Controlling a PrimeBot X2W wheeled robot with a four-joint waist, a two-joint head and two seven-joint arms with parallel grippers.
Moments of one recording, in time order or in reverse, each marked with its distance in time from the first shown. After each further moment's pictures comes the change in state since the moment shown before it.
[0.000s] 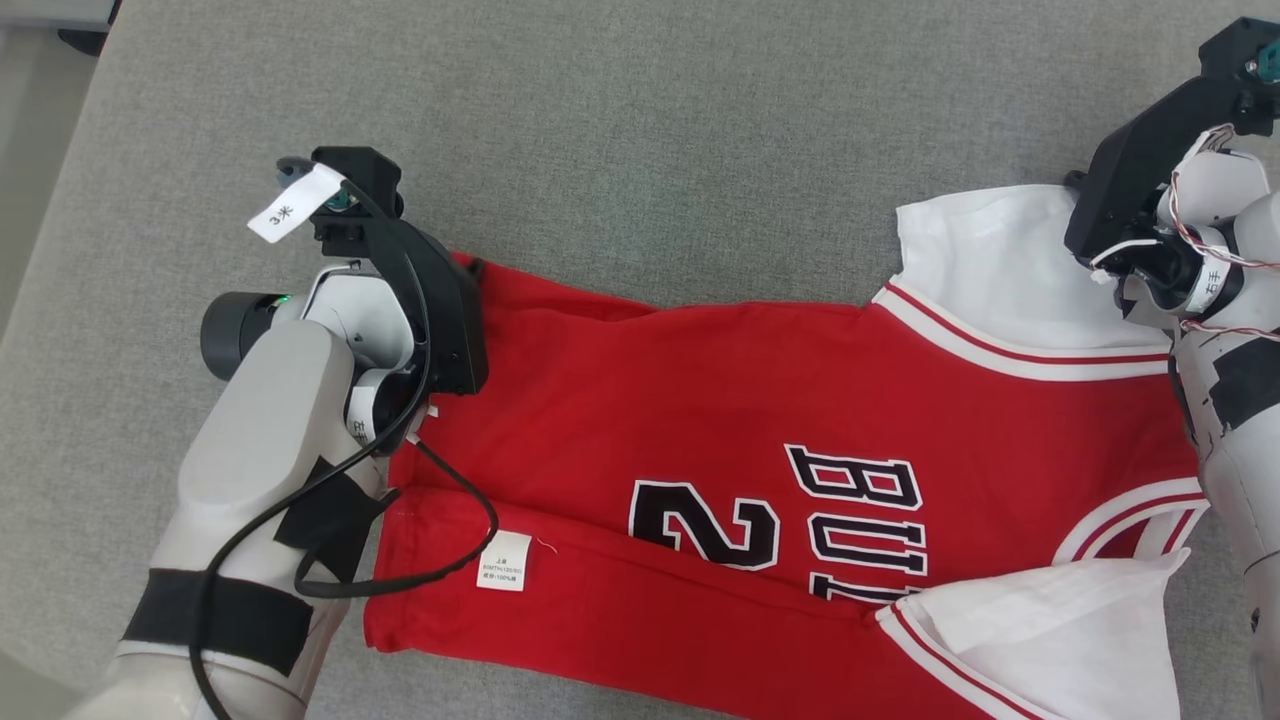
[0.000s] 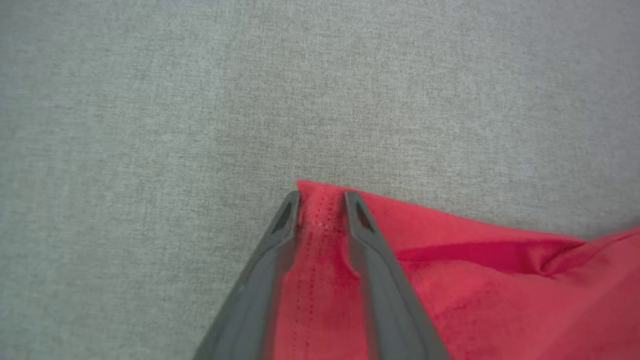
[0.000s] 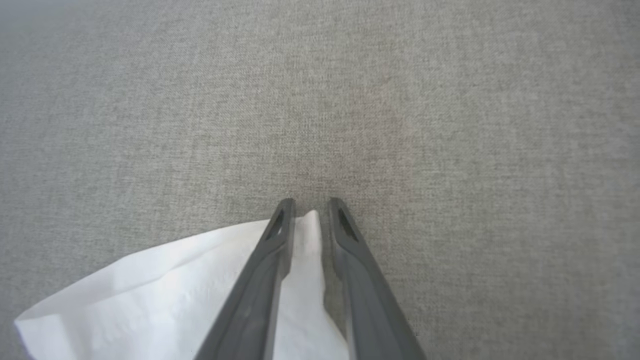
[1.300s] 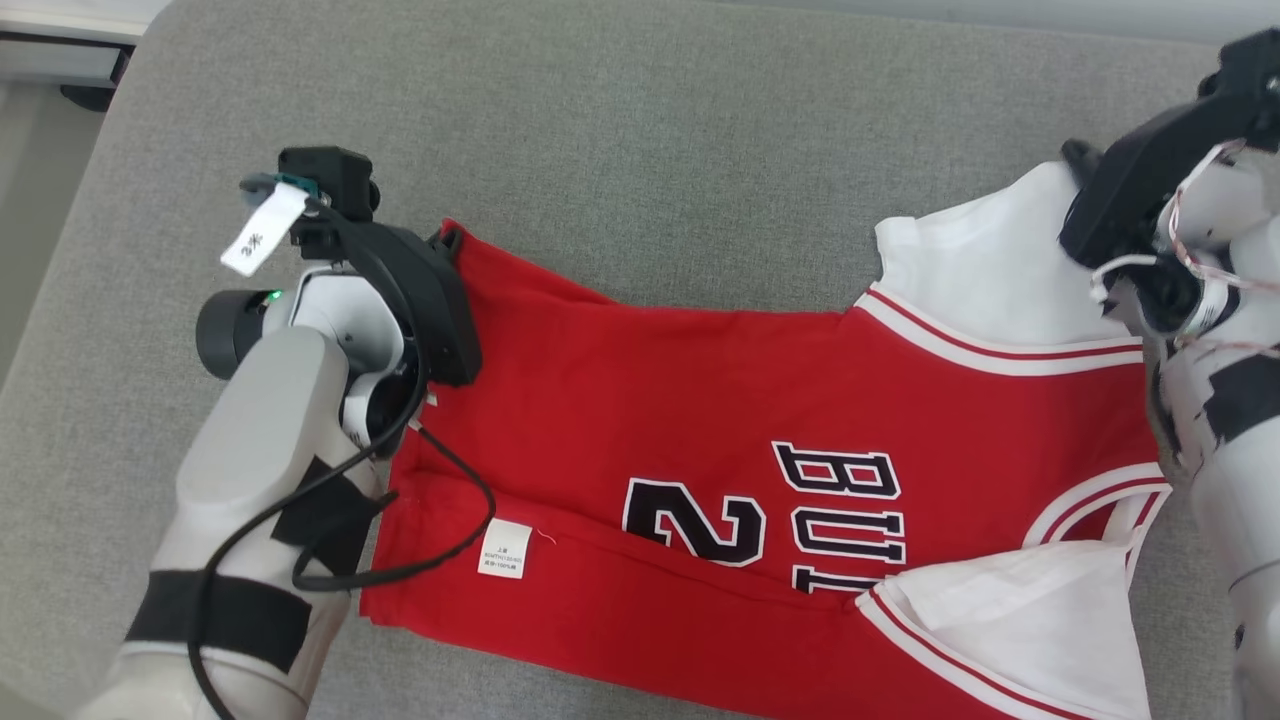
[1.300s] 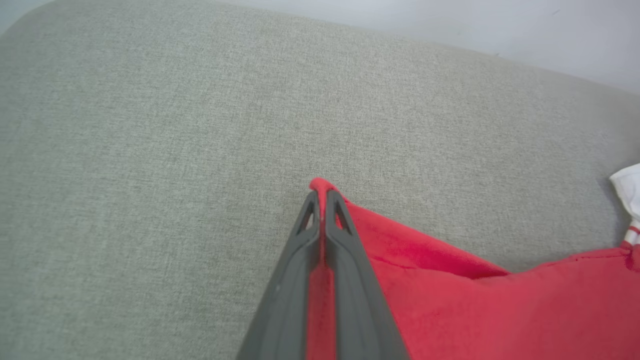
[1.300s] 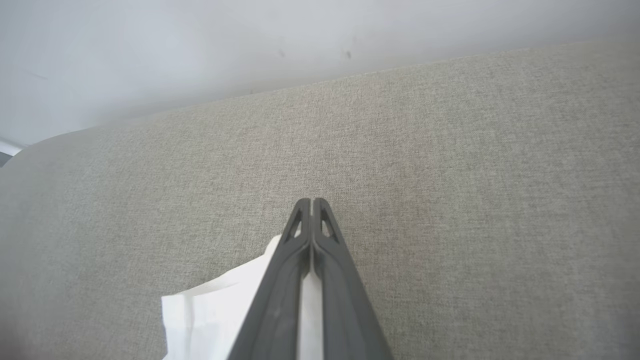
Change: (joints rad) left arm -0.013 -0.008 0.018 0.058 -0.025 -0.011 -0.179; right arm 0.012 0.021 -0.064 0.016 0.071 0.106 -0.230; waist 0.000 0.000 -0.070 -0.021
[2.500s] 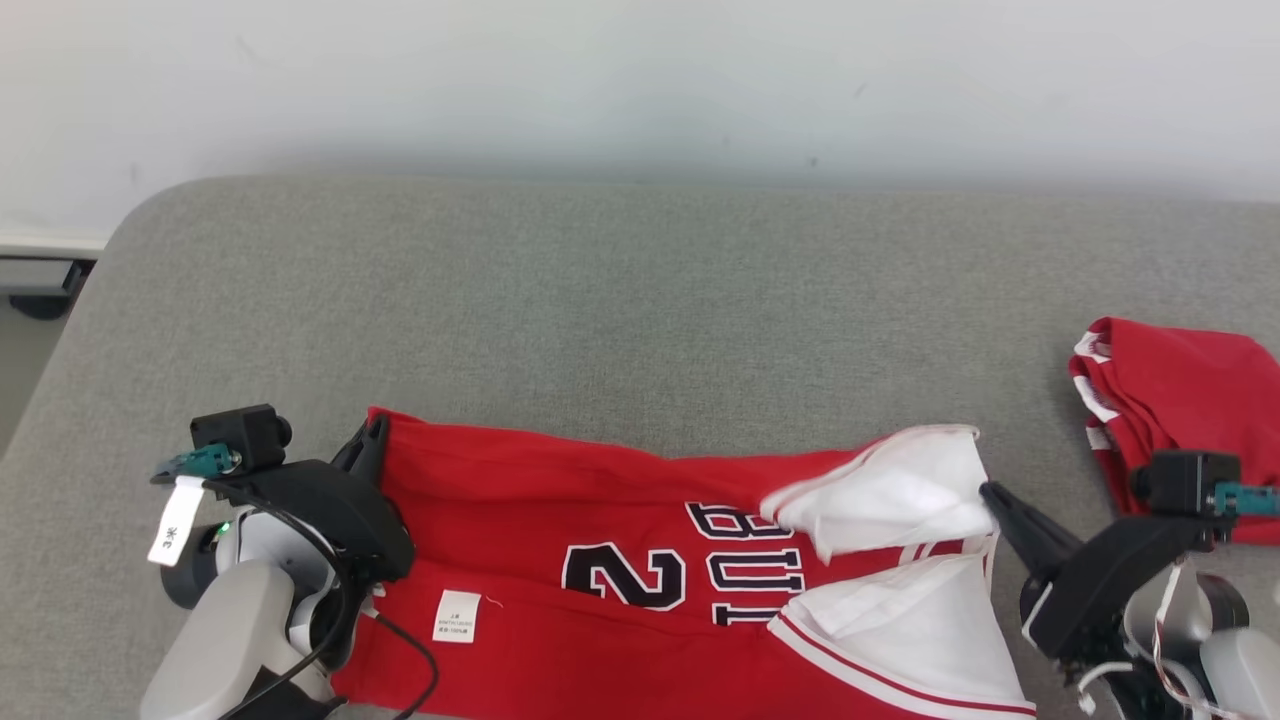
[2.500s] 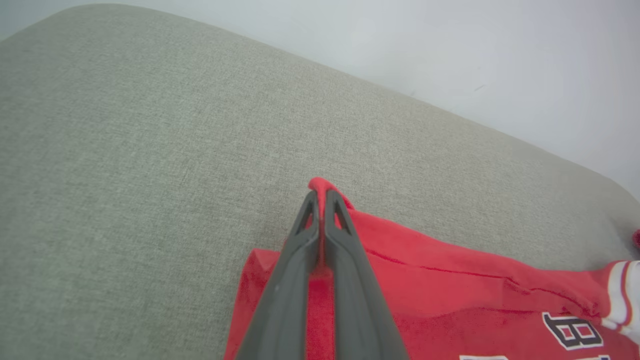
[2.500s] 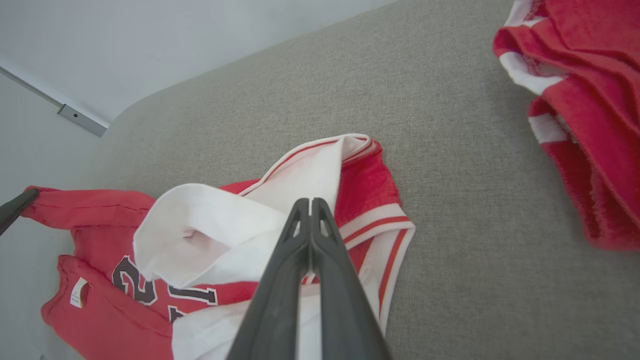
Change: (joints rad) left arm 0.369 0.071 0.090 -0.066 -0.104 -0.042 -0.258; right arm 0.811 -0.007 -0.023 -0.661 0.185 0.122 -0.029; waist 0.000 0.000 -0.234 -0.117
